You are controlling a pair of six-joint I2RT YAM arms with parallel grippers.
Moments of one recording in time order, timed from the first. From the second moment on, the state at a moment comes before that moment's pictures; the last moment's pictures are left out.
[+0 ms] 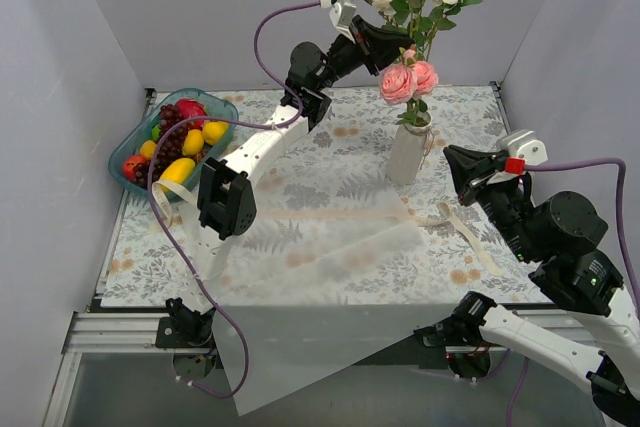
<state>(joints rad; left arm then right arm) -0.62 2.27 2.24 0.68 0.58 -0.59 0.88 0.59 1.14 -0.40 0.37 -0.16</state>
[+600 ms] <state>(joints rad) -0.67 2.26 2.15 0.46 0.63 -0.35 0.88 0.66 1.15 -0.39 0.40 -0.16</state>
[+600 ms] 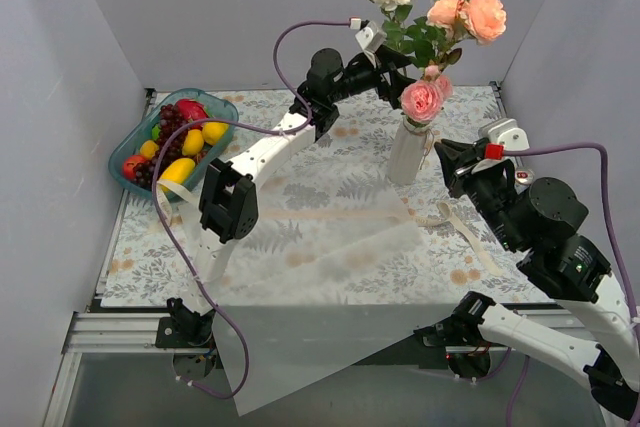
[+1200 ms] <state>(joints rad) -0.46 1.73 2.01 -0.02 0.66 -0.16 0.88 0.86 1.26 -0.46 0.46 -0.14</state>
